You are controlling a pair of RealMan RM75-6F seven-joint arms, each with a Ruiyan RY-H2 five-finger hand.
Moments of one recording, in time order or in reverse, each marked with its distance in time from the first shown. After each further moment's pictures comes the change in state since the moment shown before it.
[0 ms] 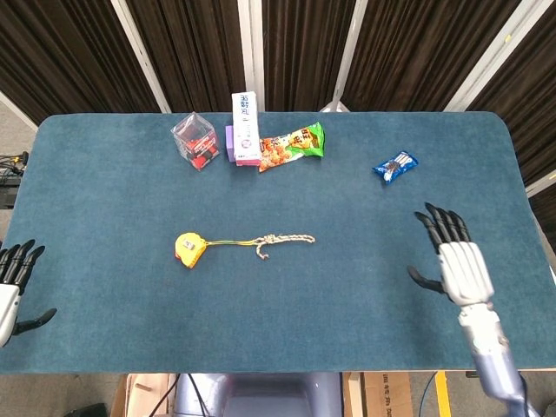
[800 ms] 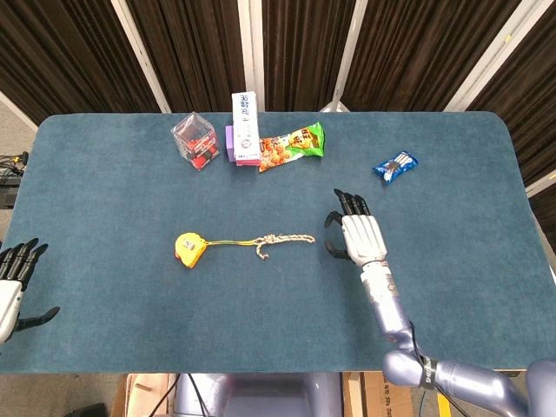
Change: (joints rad) left arm -0.022 0.007 -0.005 -0.003 -0.032 -0.056 -0.051; right arm 0.334 -0.475 0.112 0.314 0.362 -0.192 -0.260
